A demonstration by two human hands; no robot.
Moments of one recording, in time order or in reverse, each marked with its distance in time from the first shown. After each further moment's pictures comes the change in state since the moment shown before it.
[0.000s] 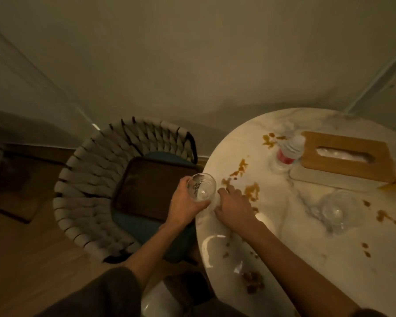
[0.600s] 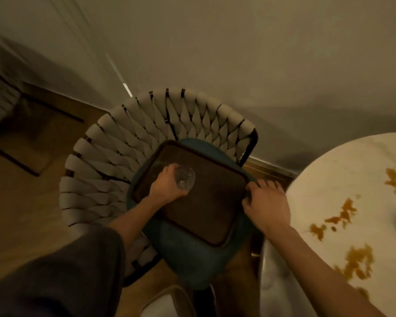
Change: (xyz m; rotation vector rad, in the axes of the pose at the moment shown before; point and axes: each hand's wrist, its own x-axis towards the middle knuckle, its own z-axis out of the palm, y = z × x) left_hand 0.173 -0.236 -0.096 0.291 -0.033 -0.263; right_hand 0.179 -0.063 0.067 -0.332 0.074 -0.118
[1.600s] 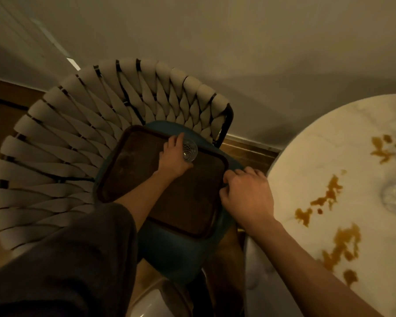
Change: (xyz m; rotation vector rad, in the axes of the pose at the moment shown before) left_hand 0.077 0.076 0.067 0.171 -0.056 0.151; right_hand -0.001 -0.004 -0.003 0.112 0.028 0.022
